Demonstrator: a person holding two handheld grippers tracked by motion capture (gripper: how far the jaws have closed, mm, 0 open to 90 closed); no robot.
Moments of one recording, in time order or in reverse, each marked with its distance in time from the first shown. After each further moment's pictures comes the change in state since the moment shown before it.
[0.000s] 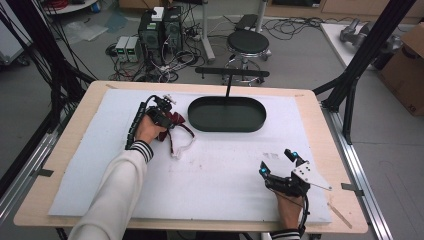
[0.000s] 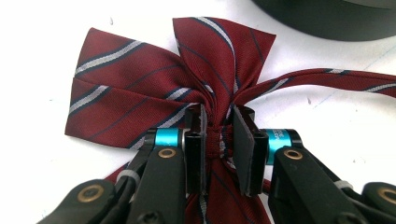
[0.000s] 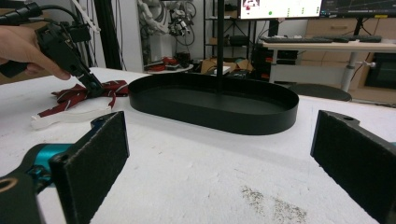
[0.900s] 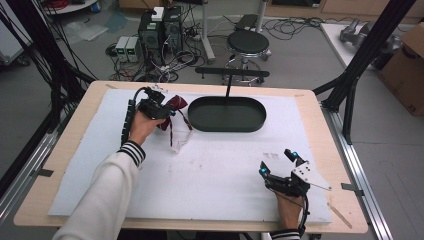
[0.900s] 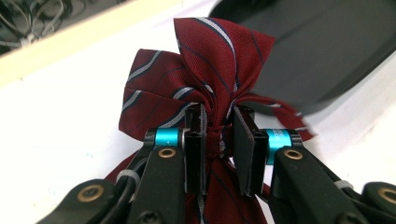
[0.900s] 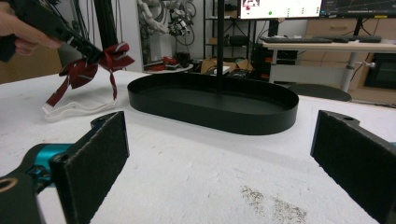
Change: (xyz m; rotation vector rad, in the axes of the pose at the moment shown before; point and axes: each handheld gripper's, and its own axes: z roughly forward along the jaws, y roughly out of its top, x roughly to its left) left arm 0.001 0.000 -0.052 -0.347 -0.037 -0.025; right arm 0.000 0.000 0.000 0.001 -0.001 -0.001
